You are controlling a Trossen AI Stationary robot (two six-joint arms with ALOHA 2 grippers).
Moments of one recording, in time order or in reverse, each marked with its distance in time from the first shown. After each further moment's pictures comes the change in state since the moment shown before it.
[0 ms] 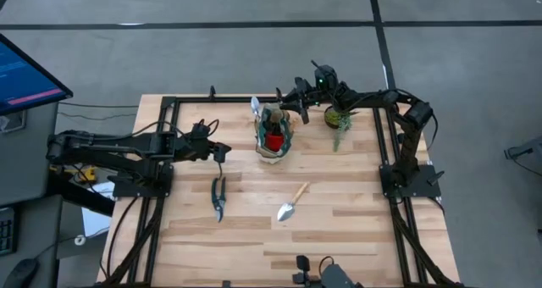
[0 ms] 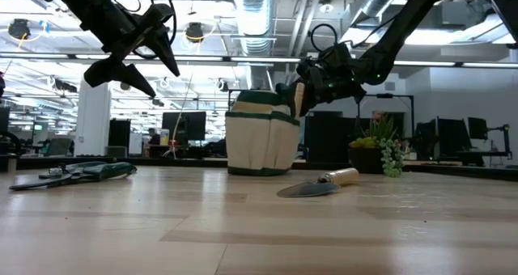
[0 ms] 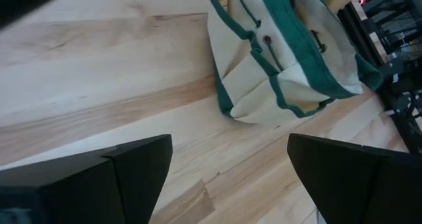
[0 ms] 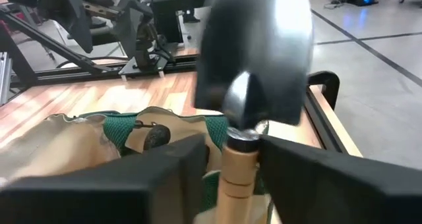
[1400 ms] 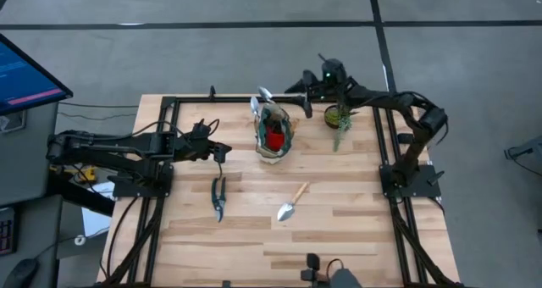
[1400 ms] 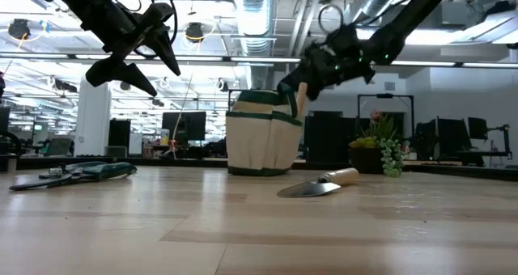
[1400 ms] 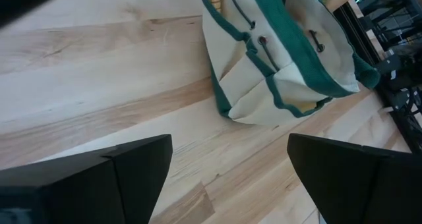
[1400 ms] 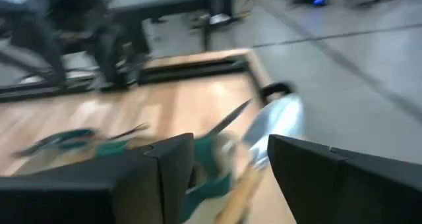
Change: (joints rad) left arm 0.000 0.000 0.000 0.010 0.000 0.030; right arm -0.010 -0.150 0.000 -0.151 0.119 0.009
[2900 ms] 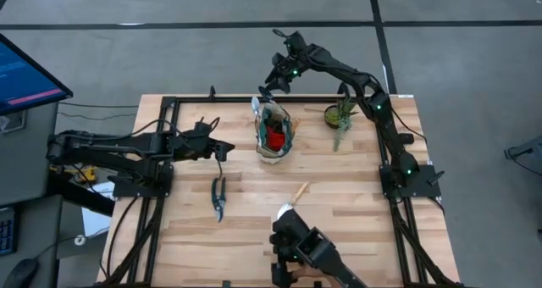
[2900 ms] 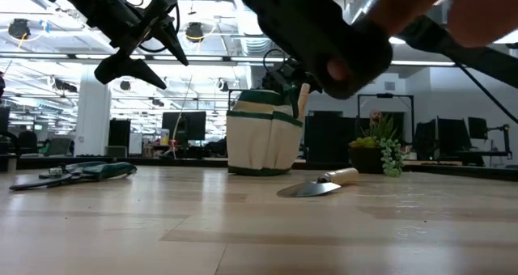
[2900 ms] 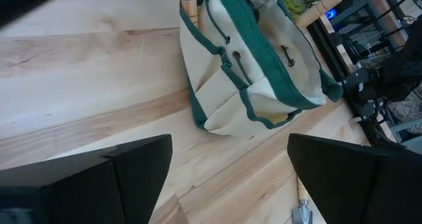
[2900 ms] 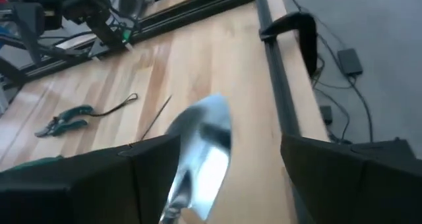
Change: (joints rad) left arm 0.000 0.000 0.000 0.088 0.008 0.000; right arm -0.053 0.676 1.130 -0.992 -0.149 -0.202
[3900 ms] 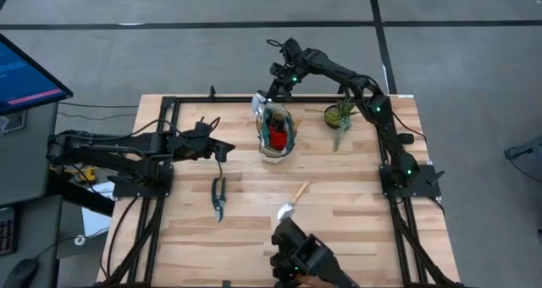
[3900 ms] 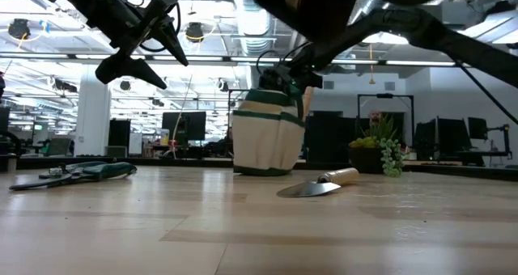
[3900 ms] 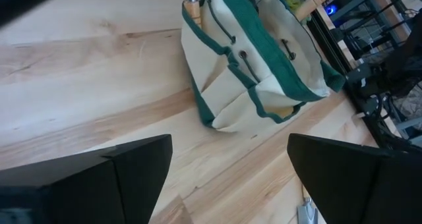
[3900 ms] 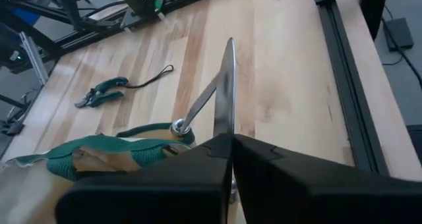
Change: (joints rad) left arm 0.000 0.000 0.000 -0.001 0.000 0.033; right arm 0.043 -0.015 0.000 -0.192 -0.030 -0.097
